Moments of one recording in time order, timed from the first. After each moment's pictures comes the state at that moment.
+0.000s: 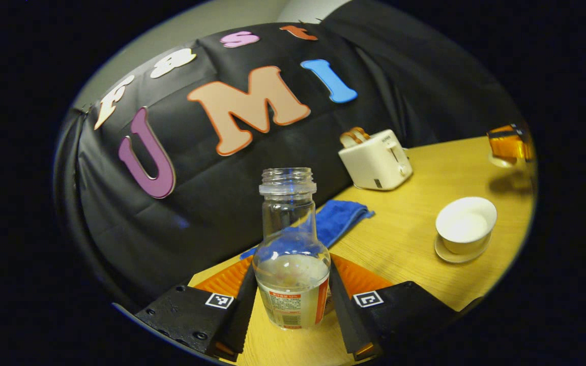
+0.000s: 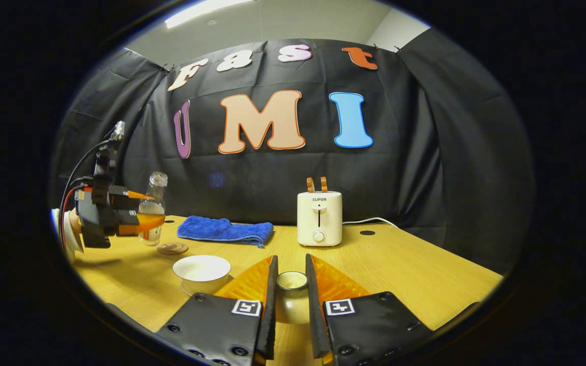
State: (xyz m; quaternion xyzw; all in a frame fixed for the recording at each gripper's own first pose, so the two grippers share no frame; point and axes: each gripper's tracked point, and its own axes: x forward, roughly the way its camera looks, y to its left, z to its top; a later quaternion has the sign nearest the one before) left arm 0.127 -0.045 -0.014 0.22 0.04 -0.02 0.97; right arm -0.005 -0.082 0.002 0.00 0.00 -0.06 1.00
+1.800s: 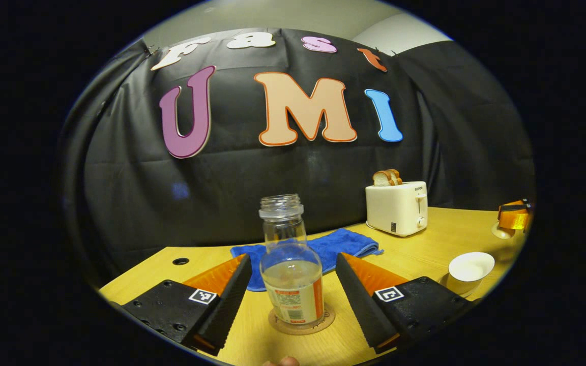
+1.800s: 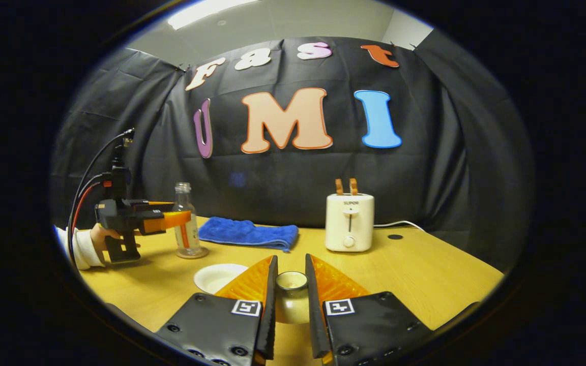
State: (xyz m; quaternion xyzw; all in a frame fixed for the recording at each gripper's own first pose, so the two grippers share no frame) left arm 0.118 -0.045 -0.030 0.05 0.00 -0.02 1.00; right arm 0.028 -0.019 0.017 0.00 0.00 0.03 1.00
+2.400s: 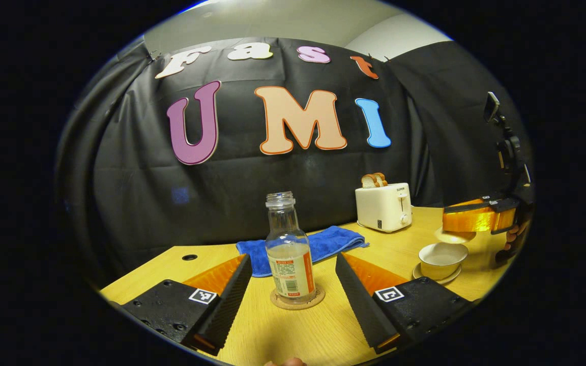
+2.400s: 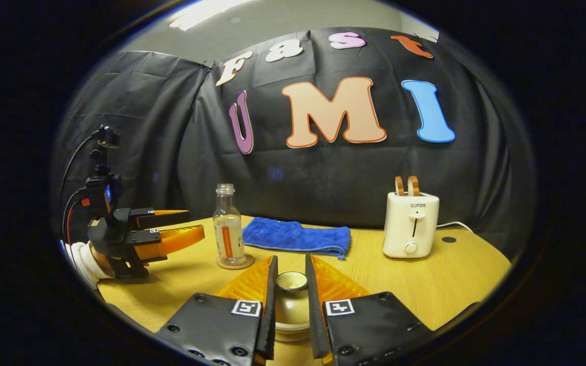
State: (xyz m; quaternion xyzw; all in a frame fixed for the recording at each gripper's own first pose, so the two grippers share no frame) left arm 0.061 -0.049 -0.035 0.06 -0.02 -0.02 1.00; right arm 0.069 0.058 -0.001 0.00 0.05 0.12 0.99
